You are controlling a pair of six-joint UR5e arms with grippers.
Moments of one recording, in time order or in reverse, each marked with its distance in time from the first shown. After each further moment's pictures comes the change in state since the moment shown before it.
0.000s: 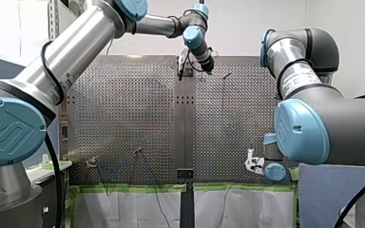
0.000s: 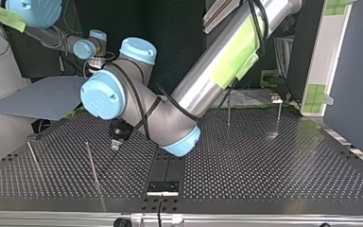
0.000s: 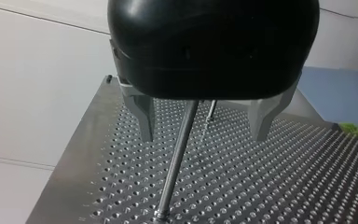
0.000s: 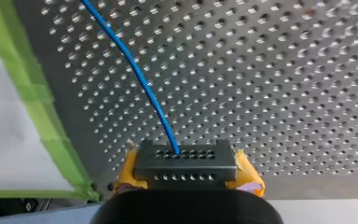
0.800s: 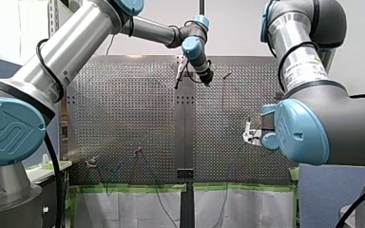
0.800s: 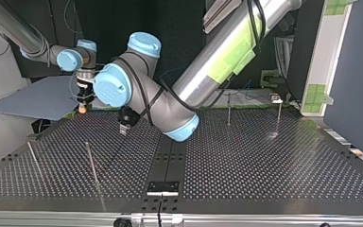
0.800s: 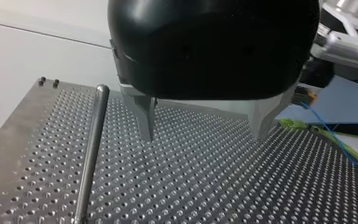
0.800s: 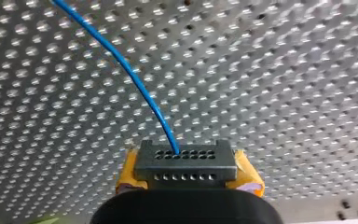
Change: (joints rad) left arm -0.006 0.025 -0.175 0.065 -0.007 0.086; right arm 0.015 -0.215 -0.057 0.201 -0.008 0.019
